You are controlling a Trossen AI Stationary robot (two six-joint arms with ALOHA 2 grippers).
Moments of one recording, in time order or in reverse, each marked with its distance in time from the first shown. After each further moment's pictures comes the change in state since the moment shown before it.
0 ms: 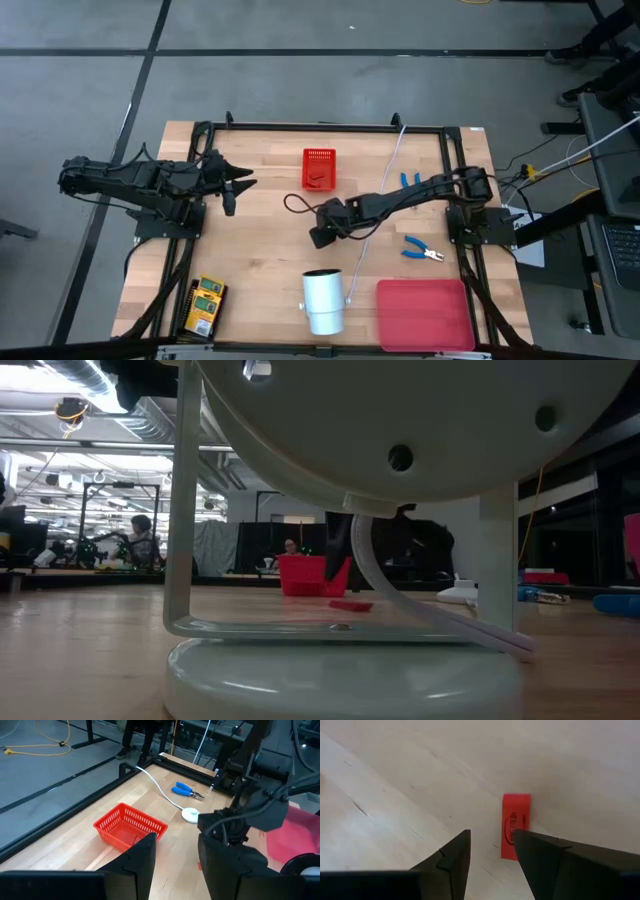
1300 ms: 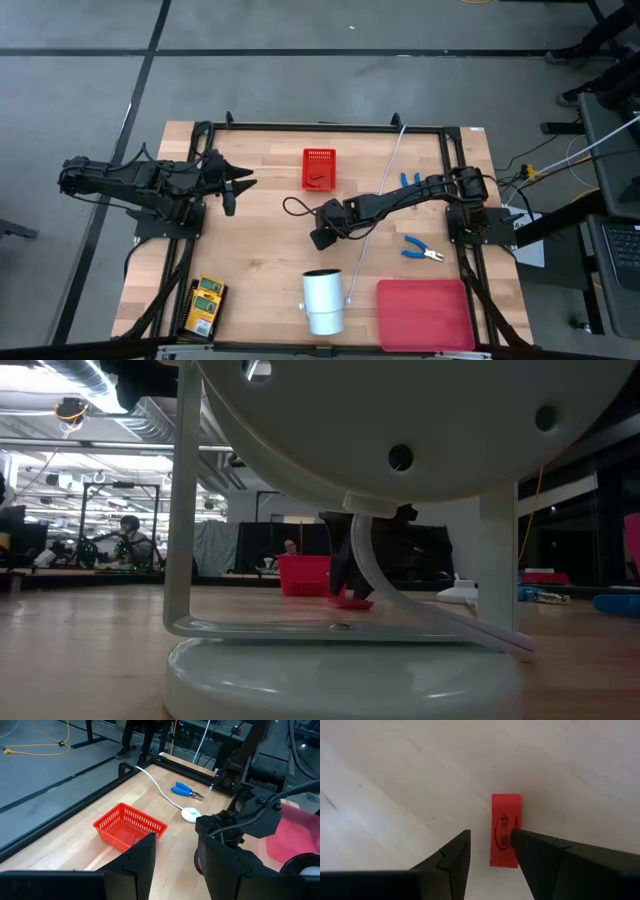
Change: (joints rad) left arm 0.000 0.000 0.000 0.000 0.002 0.000; right arm -0.021 0.054 0.006 -0.047 0.033 -0.084
